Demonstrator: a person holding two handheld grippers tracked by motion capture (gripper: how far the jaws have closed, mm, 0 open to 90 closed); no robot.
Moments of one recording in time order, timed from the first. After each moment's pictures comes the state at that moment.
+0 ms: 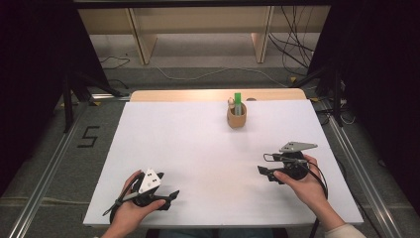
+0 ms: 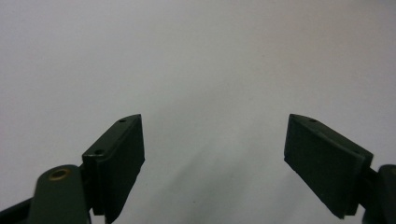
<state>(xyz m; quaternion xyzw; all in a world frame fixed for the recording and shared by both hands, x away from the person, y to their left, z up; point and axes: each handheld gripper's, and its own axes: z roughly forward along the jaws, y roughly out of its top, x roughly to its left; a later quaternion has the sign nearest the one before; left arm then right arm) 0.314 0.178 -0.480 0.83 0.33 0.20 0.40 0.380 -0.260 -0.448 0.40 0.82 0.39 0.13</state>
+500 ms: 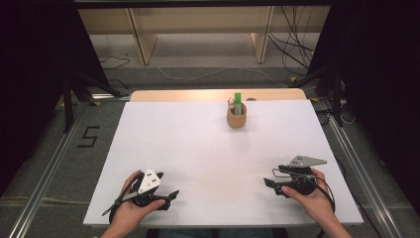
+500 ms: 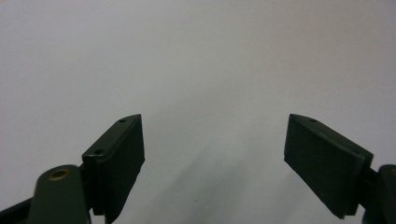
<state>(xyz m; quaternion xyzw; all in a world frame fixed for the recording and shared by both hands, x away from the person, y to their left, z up) 0.314 0.179 -0.480 0.83 0.33 0.20 0.40 0.349 -0.280 -0.471 0.41 0.81 0.41 0.13</state>
